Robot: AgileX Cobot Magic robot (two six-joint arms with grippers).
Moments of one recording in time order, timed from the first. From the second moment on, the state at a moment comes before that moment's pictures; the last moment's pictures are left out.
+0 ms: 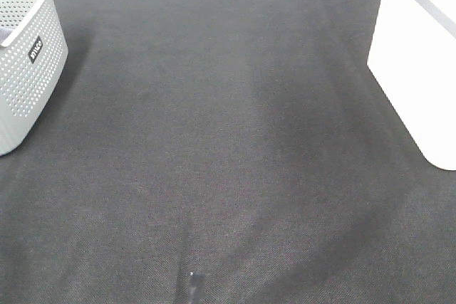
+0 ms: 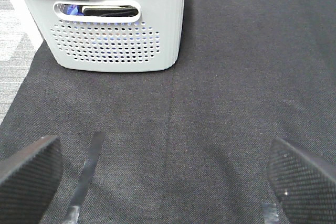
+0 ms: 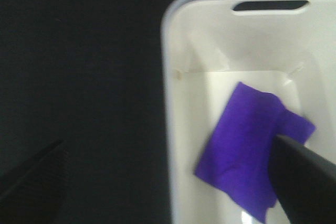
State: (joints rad) left arm -0.01 0.00 -0.49 0.06 1.05 -0.04; right arm 0.03 1.98 -2.24 -0.08 1.22 0.00
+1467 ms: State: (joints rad) left arm -0.01 0.00 -0.49 0.06 1.05 -0.04; right arm 0.09 0.00 -0.46 0.01 1.12 -0.04
